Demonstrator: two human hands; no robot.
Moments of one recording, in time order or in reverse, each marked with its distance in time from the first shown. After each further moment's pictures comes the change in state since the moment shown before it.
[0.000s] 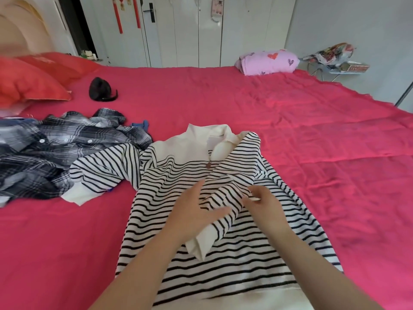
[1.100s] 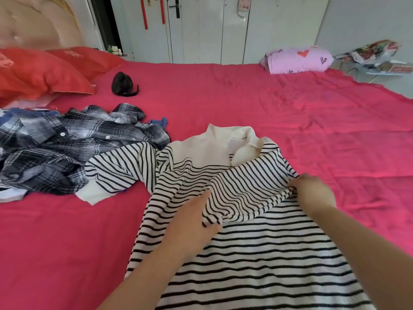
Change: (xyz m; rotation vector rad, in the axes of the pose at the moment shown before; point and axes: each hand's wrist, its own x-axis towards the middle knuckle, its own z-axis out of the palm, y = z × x) left_hand 0.013 -0.034 -0.012 0.151 0.065 0.108; right_hand 0.135 0.046 -0.031 -1.030 0.043 -0.300
